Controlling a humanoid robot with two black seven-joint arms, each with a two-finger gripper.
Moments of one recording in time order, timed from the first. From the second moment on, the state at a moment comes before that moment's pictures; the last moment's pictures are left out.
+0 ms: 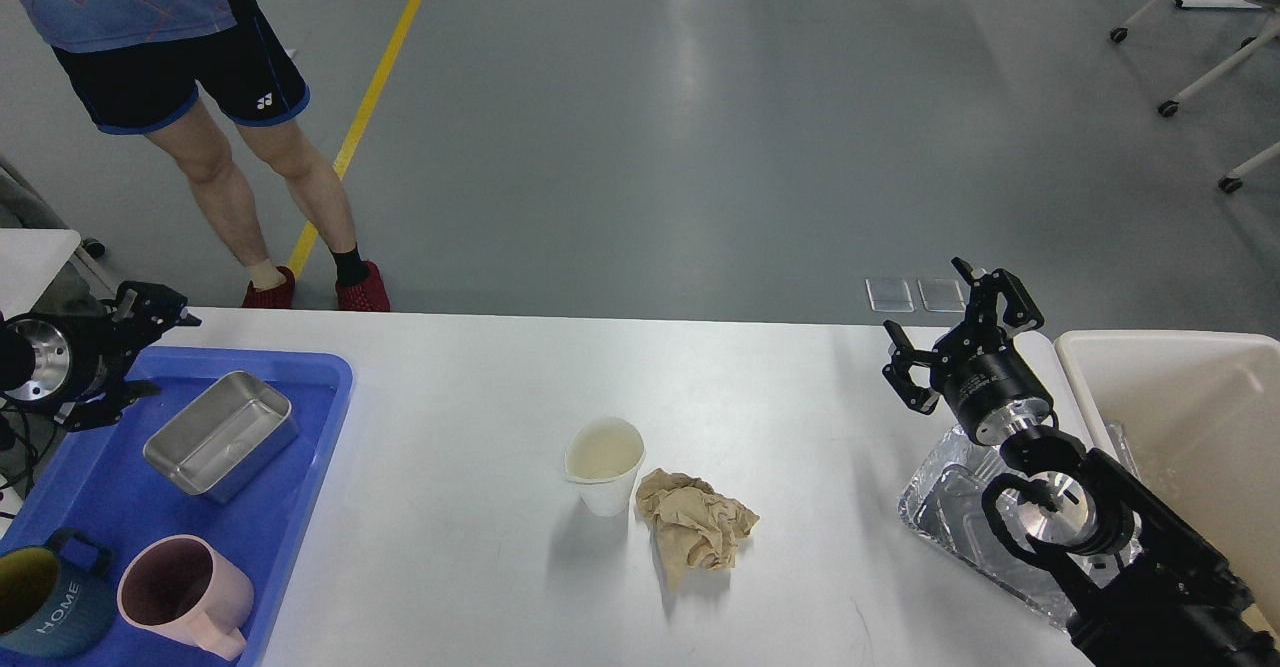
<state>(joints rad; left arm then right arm) -0.87 0.72 -0.35 -0.72 0.44 -0.40 0.34 0.33 -0.25 1.14 1.03 -0.25 0.17 0.20</state>
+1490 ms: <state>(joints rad) -0.82 1.30 -0.40 -1.59 0.44 -0.51 0.05 0.32 -0.25 1.14 1.04 -0.25 0.17 0.20</state>
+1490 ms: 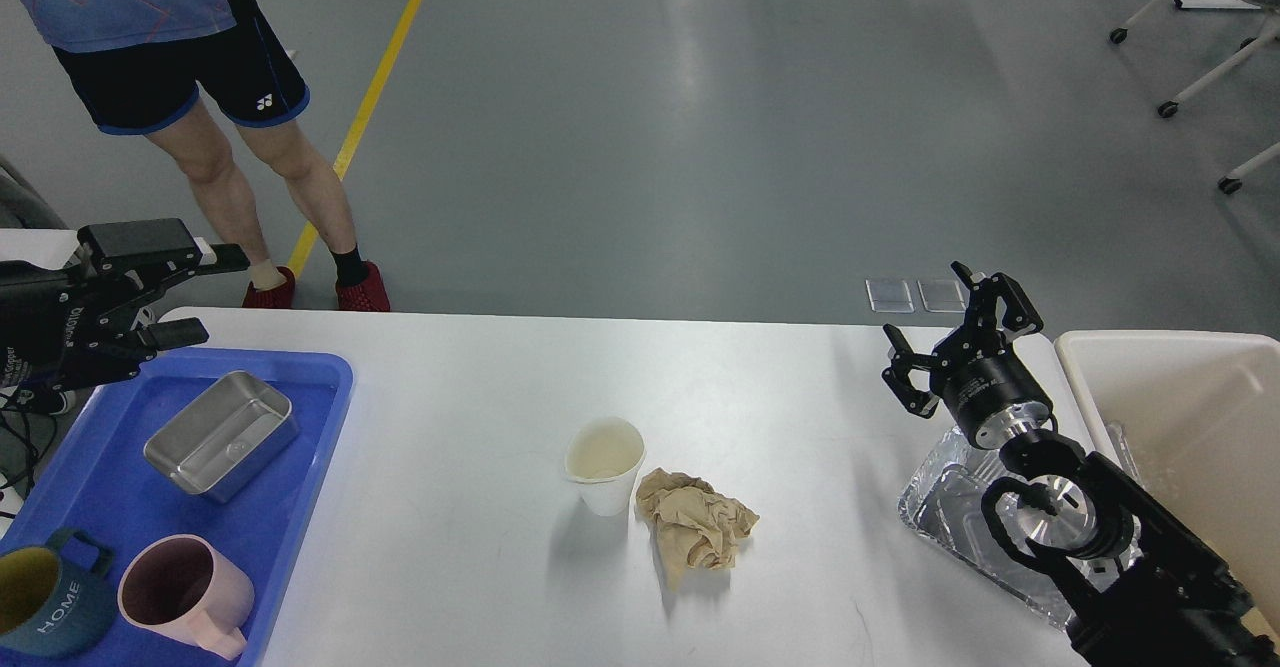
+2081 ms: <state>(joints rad) -0.79 0.95 -0.42 -1.41 0.34 -0.16 0.05 0.32 -0.25 1.14 1.04 -0.25 0.17 0.20</state>
